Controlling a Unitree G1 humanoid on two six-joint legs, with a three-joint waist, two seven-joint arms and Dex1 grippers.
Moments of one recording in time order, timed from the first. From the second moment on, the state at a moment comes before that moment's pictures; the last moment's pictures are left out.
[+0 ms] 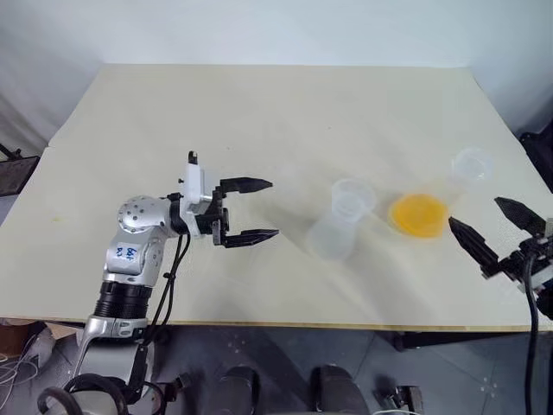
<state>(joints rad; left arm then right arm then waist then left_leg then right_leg) -0.59 0.46 0.02 0.10 -0.45 0.09 -1.21 0.07 -0.68 -0.60 -0.38 0.59 0.39 0.59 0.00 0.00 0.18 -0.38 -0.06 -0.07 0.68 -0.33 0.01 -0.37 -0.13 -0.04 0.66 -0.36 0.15</state>
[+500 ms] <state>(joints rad) -0.54 0.50 0.03 0.00 -0.47 0.16 -1.15 -0.22 -0.67 -0.45 -0.12 0.50 0.37 0.55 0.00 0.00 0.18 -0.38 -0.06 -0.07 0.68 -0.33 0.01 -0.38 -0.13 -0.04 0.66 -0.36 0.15</state>
